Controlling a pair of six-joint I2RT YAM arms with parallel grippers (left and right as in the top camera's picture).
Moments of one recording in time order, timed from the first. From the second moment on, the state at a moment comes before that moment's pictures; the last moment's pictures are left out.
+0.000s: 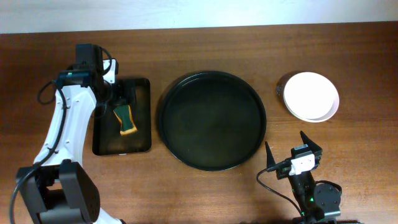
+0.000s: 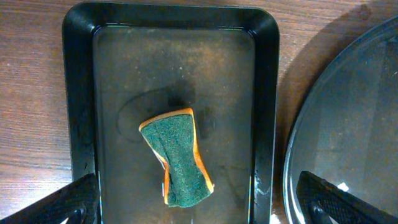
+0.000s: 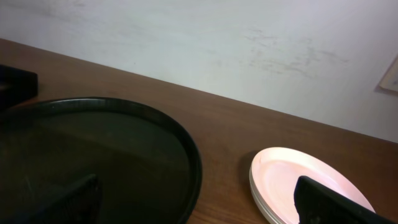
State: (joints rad) left arm 0.06 1.76 1.47 -0.92 0.07 -0.03; right arm 0.09 0.01 0.01 -0.06 -0.12 -0.18
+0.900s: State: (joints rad) left arm 0.06 0.31 0.39 -0.36 0.07 -0.03; right arm 0.09 0.02 0.01 -0.06 -0.12 -0.18
